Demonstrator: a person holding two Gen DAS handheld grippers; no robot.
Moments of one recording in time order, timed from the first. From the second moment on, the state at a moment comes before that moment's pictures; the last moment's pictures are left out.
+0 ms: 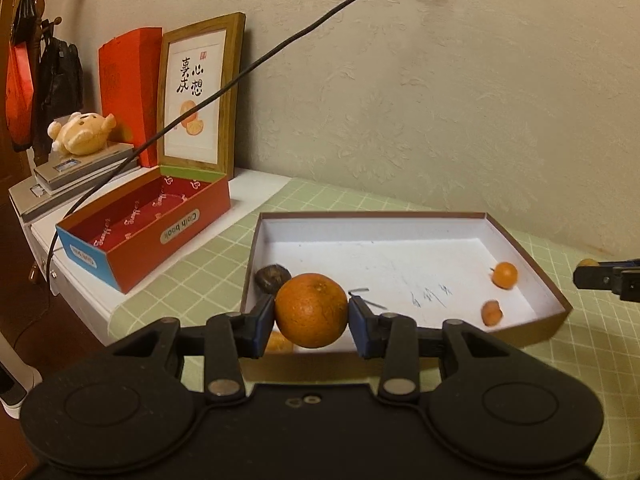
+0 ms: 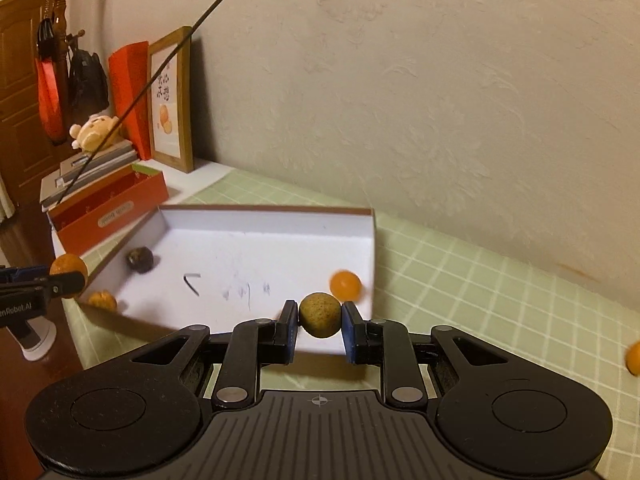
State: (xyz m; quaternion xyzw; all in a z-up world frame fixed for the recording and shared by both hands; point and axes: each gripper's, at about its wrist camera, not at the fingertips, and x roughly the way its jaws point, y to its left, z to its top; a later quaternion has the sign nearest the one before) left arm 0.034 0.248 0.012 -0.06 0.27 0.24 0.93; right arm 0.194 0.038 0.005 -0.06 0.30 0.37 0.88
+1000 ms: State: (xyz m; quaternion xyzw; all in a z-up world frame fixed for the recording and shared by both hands) left arm 0.077 0.290 -0.007 -0.05 0.25 0.27 0.93; right arm 0.247 0.118 -0.033 -0.05 0.29 0.37 0.88
